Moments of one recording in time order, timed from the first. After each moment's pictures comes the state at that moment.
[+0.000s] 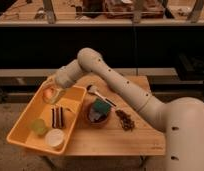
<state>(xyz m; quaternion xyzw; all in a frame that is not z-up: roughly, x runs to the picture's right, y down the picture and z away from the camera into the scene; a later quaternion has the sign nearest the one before) -0.266 0.004 0.660 -0.23 -0.54 -0.11 0.80</state>
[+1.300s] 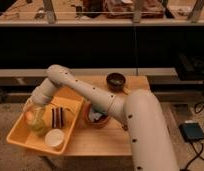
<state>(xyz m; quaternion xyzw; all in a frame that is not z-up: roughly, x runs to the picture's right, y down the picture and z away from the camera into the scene) -0.350 0.105 0.709 -0.34 -0.53 -0.17 0.76</state>
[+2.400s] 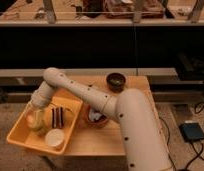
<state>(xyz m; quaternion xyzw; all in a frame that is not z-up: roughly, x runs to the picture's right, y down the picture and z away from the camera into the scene) -0.361 0.127 0.736 -0.38 -0.50 -0.18 0.76</state>
